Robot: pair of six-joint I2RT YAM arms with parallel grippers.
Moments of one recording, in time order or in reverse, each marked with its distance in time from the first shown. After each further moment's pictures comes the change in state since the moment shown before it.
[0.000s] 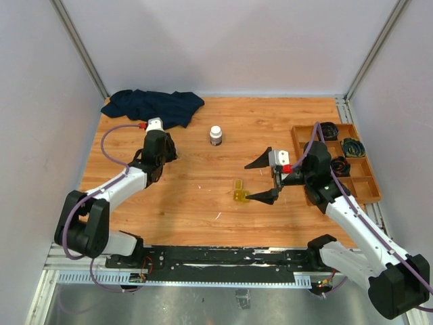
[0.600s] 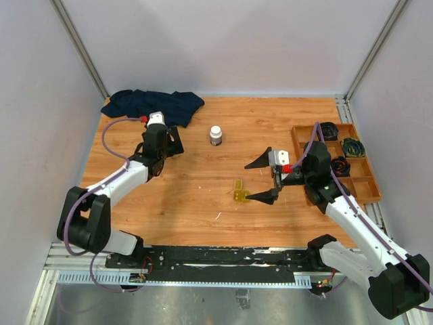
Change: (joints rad) left arm 0.000 0.074 0.106 -0.060 -0.022 0.003; right arm 0.000 0.001 0.000 0.000 0.001 0.000
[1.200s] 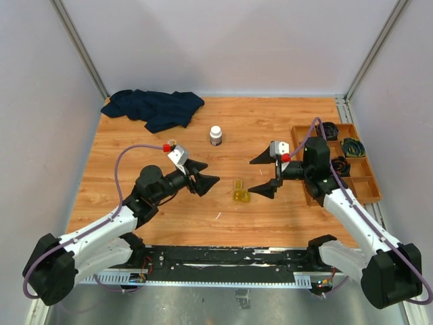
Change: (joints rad) left arm -0.319 -0.508 -0.392 0.425 0.568 0.100; right arm -0.079 0.064 0.000 0.000 0.017 0.024
